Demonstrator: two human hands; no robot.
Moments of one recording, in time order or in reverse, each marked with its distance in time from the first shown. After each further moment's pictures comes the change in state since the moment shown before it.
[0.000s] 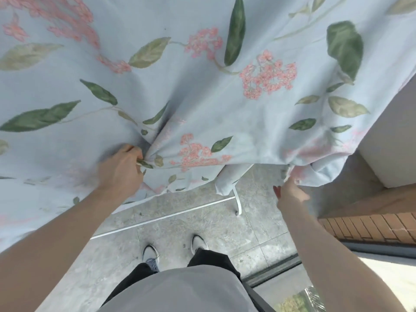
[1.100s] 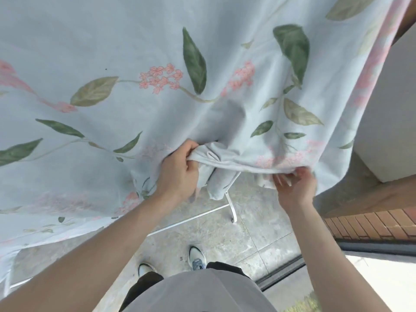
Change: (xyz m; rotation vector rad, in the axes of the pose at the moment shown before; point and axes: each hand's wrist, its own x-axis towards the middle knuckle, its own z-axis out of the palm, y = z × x) left_hand 0.013 0.192 -0.015 -0.781 0.058 0.137; right_hand -0.043 -0.084 -0.018 0.116 -0.482 -0.119
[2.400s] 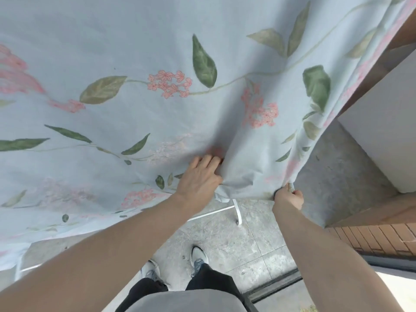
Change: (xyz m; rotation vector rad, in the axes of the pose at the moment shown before) left_hand -0.003 -0.018 0.054 0.991 -0.417 0.457; right_hand 0.096 0.081 -0.034 -0.684 0.475 -0.018
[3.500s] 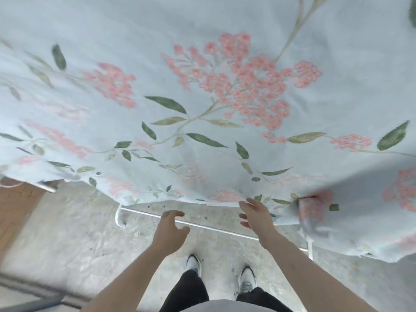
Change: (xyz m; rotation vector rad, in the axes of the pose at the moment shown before) left_hand -0.310 -0.117 0.092 -0.922 0.007 -1.366; right_hand -0.284 0.072 0.129 -0.418 -1.238 -0.178
